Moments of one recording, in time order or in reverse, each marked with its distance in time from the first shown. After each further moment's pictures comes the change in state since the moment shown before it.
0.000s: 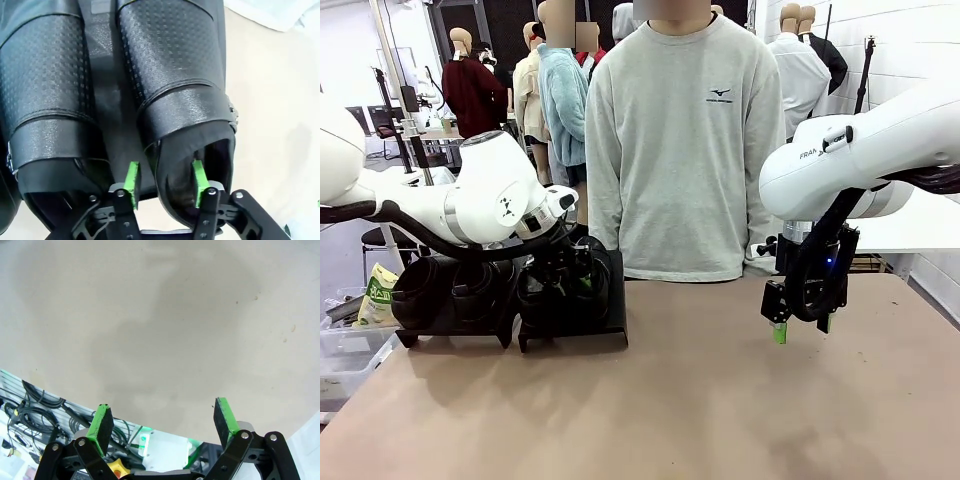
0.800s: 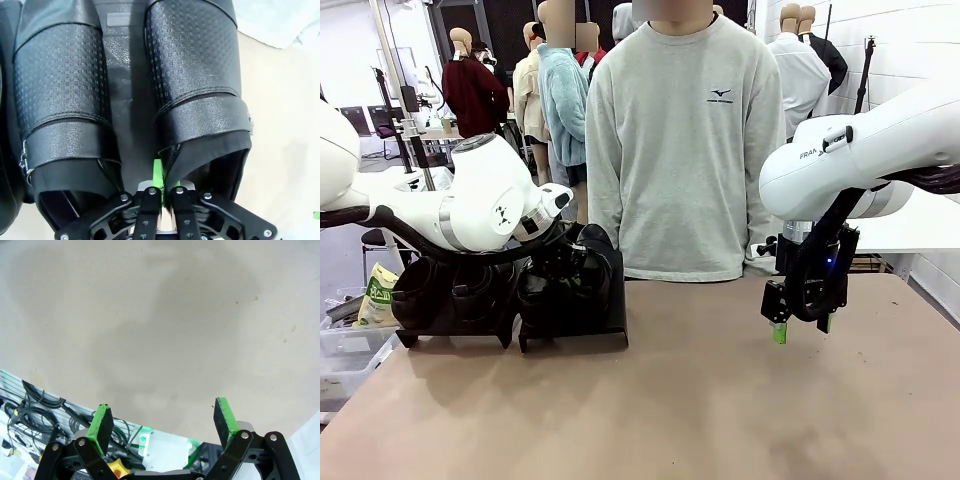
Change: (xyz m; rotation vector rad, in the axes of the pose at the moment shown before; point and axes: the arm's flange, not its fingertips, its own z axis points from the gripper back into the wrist) left arm -0.004 0.007 0.003 -0.004 -0.080 0.046; right arm 0.000 0.000 0.000 0.000 0.000 0.000
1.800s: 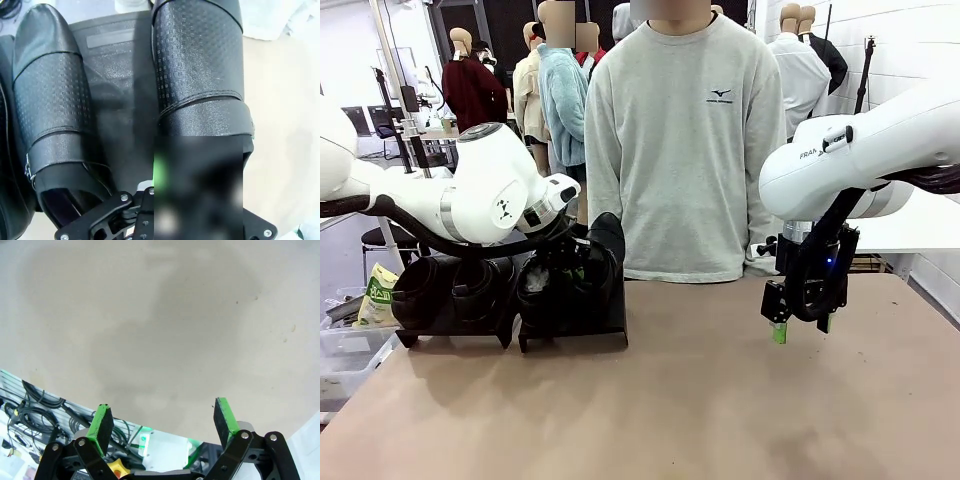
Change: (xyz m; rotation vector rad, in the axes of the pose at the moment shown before) left arm 0.003 -0.017 0.014 0.013 -0.033 -0.130; right arm 0.000 0.000 0.000 0.000 0.000 0.000
